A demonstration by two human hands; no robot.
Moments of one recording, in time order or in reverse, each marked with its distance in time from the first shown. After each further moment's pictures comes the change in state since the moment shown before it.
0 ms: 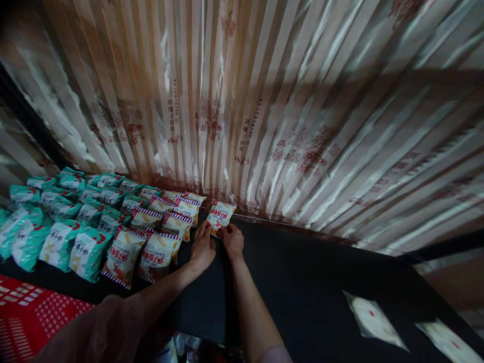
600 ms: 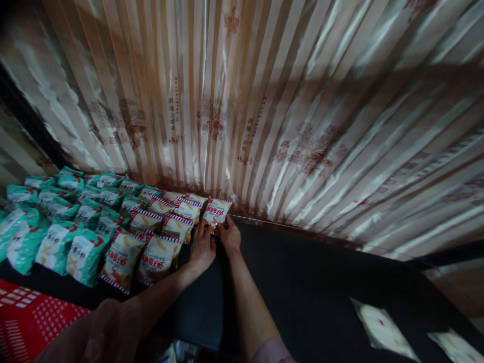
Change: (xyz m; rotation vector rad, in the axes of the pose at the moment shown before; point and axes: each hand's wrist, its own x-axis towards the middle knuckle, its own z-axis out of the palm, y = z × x) left_hand 0.006 -0.003 -0.004 0.102 0.056 0.015; right_hand 0.012 -0.020 0.009 -0.031 -0.058 -0.003
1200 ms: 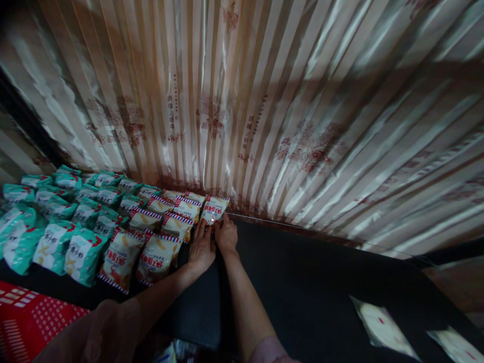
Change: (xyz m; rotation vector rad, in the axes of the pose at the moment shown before) left_hand -0.004 -0.001 -0.001 0.030 -0.017 0.049; right_hand -0.003 -0.006 0.010 -0.311 0.087 -0.185
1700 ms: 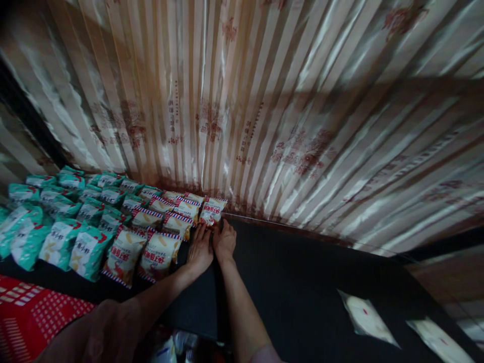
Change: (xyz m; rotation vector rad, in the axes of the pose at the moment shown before) left_hand -0.012 0.004 -0.007 -0.026 -0.033 0.003; right_hand -0.026 0.006 0.009 0.040 0.173 0.021
